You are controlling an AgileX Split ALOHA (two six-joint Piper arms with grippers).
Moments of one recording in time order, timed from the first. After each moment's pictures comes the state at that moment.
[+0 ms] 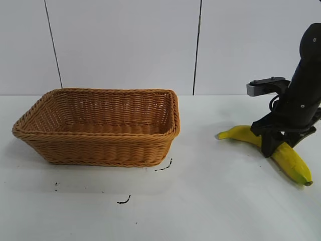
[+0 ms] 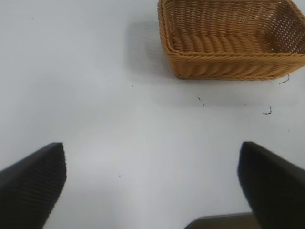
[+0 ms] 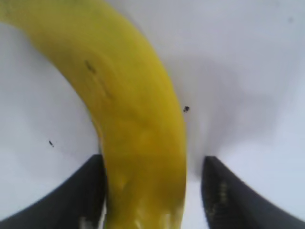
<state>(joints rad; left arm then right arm) -0.02 0.00 -0.49 -0.06 1.07 0.06 0.03 2.05 -1.29 0.06 0.66 -0.30</state>
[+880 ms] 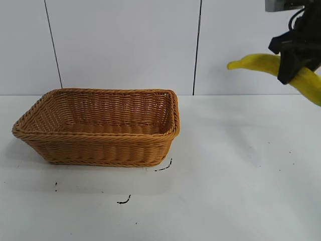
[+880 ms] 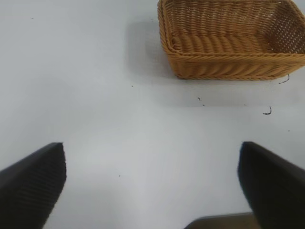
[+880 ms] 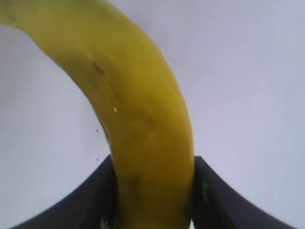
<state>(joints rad) -0.02 0.00 -0.49 -0.06 1.07 0.06 0.13 2.01 -1.82 0.04 1.04 -0.33</state>
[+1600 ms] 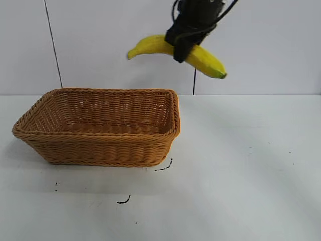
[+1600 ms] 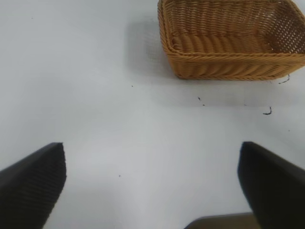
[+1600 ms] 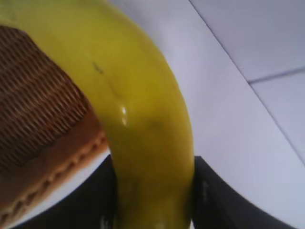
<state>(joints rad) -0.02 0.00 -0.49 -0.06 1.07 0.06 0.64 2.26 -2.15 -0.06 0.95 -0.55</state>
